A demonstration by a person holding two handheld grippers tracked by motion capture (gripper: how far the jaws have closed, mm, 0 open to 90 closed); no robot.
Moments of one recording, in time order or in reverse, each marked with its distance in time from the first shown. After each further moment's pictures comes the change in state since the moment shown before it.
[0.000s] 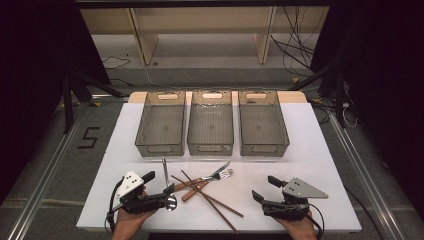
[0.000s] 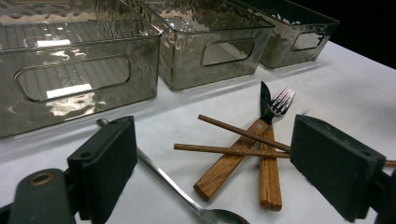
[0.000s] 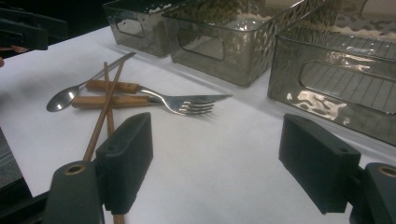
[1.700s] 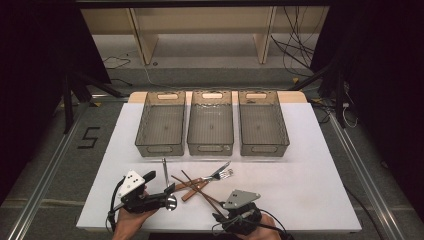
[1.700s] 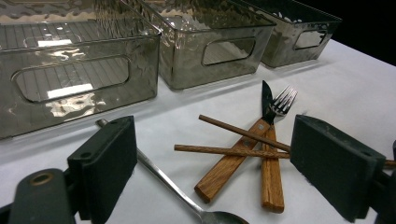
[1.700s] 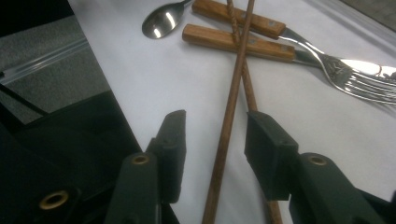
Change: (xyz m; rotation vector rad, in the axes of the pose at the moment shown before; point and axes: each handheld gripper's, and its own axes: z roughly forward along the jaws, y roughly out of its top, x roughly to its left) left arm 0.000 0.000 0.002 0.003 0.004 0.008; right arm 0.097 0.014 0.064 0.368 0.206 -0.189
